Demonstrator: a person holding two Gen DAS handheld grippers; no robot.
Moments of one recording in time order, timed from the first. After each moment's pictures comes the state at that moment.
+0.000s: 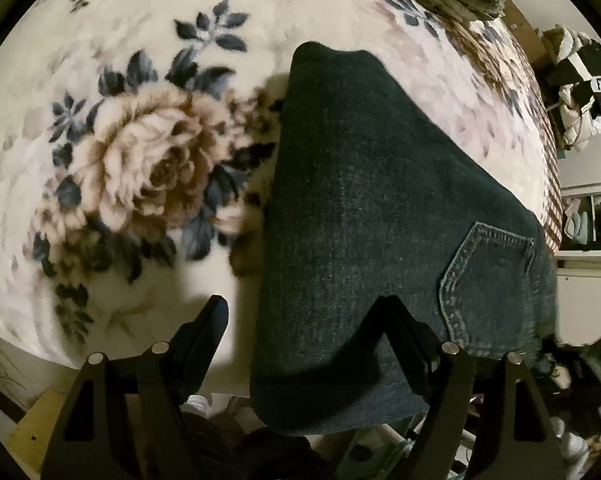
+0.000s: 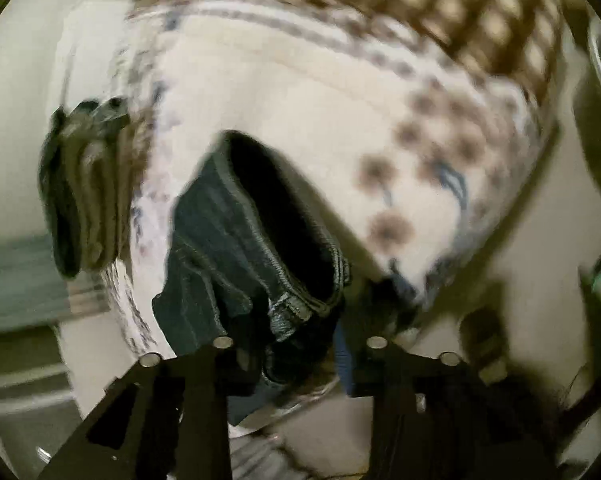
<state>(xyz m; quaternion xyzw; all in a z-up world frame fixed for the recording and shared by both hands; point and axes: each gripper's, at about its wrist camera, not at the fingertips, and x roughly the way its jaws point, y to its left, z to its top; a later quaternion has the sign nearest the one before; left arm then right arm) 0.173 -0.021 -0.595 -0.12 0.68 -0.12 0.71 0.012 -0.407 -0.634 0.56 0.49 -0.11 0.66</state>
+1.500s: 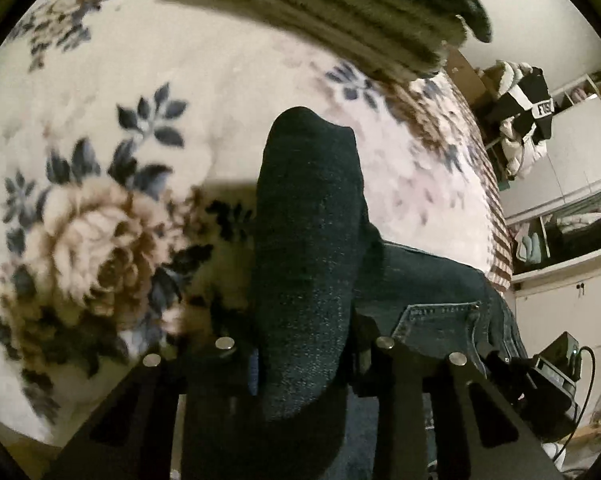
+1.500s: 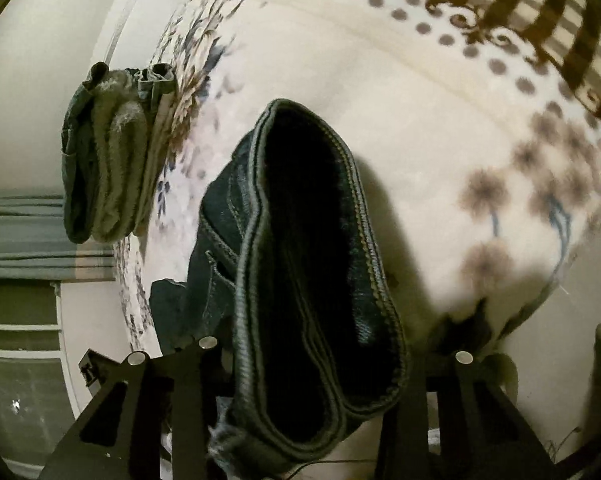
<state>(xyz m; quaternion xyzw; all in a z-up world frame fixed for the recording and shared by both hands) 0.195 -0.013 -0.577 -0.18 0.58 -0.20 0.77 0.039 -0.387 -0.649 0.53 0.47 -0.06 0.70</state>
